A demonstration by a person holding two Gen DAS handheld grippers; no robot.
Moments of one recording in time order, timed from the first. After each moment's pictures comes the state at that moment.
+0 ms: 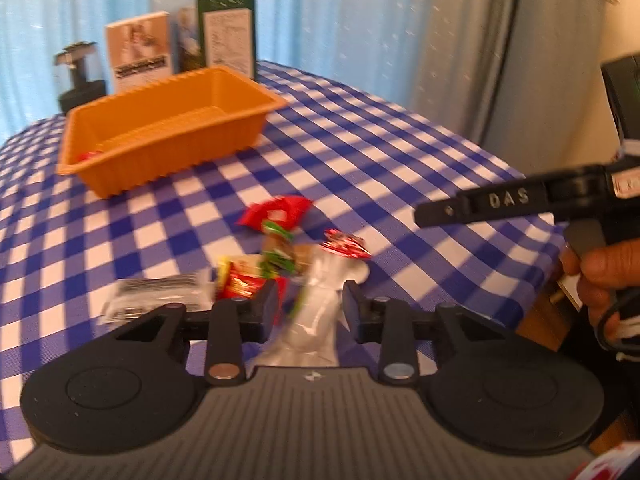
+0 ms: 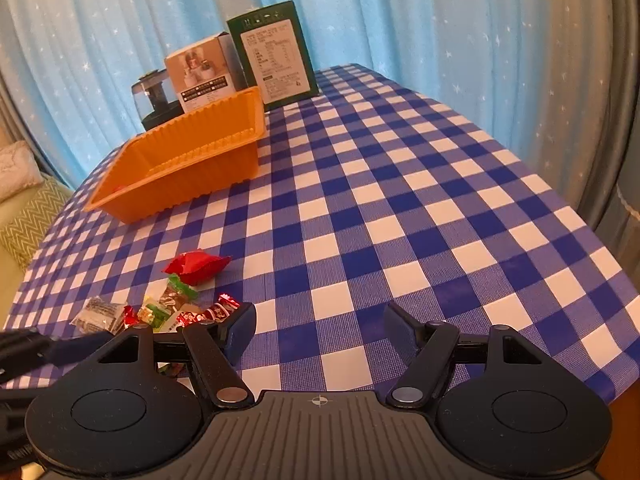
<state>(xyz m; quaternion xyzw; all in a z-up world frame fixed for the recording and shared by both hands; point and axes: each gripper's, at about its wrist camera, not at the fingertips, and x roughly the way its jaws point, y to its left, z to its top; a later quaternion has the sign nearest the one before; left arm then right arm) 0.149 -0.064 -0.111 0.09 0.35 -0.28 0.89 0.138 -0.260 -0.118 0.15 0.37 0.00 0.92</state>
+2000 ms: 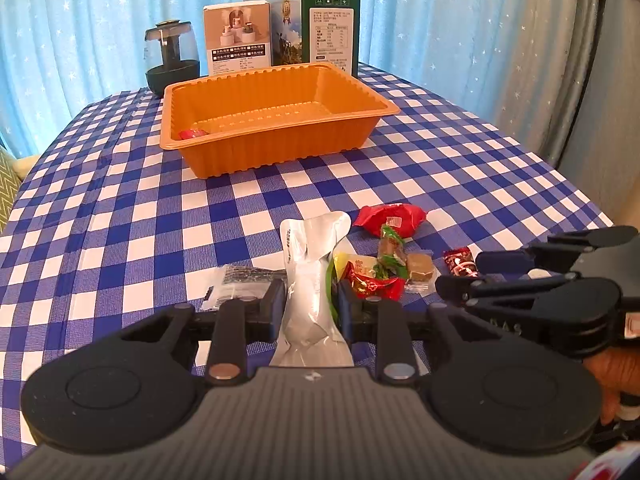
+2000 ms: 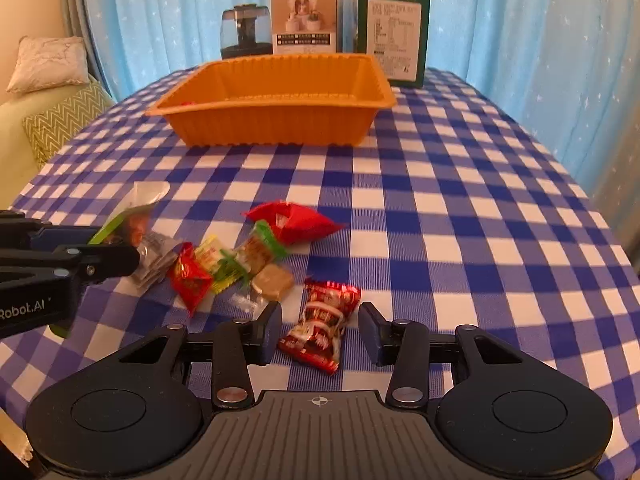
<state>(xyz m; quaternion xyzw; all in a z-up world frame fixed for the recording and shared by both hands) 0.170 -0.020 -0.105 0.06 0.36 -0.16 0.92 0.164 -0.167 -0.143 0.00 0.39 0.07 0.92</state>
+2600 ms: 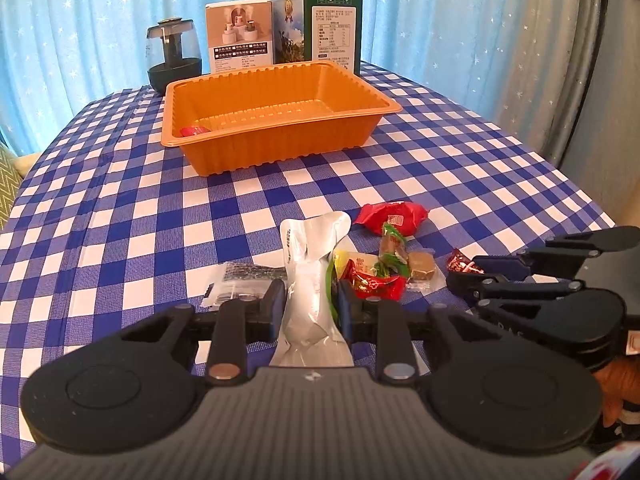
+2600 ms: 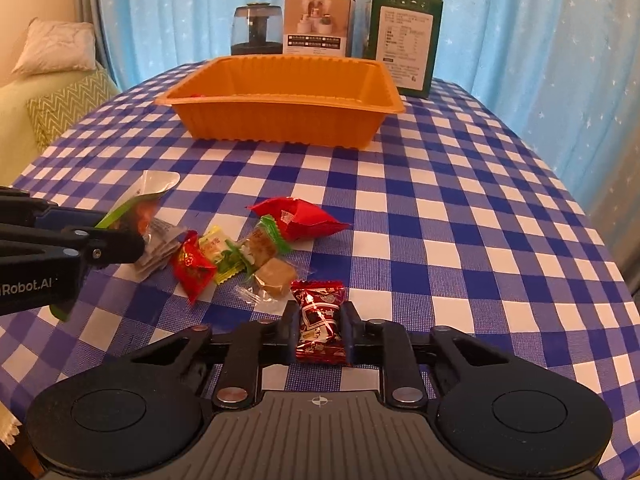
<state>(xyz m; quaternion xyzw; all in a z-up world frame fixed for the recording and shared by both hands) 0.170 -0.020 -0.106 0.06 0.36 -0.16 0.92 0.156 -0.164 -0.141 -0.03 0.38 0.07 0.92</state>
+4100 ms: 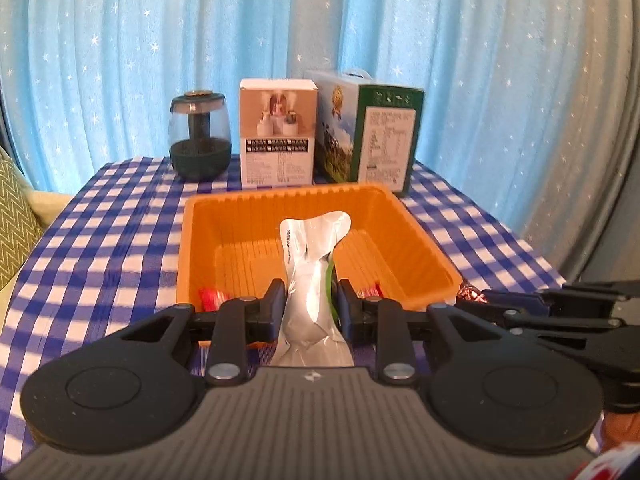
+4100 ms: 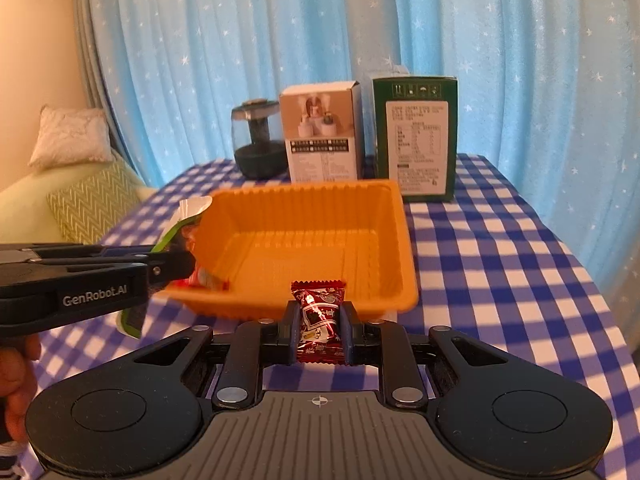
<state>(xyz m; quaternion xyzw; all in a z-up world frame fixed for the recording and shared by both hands) 0.310 -0.025 -0.037 0.00 0.29 -0.11 0.95 0.281 -0.191 -0.060 0.05 0.31 0.13 0.94</state>
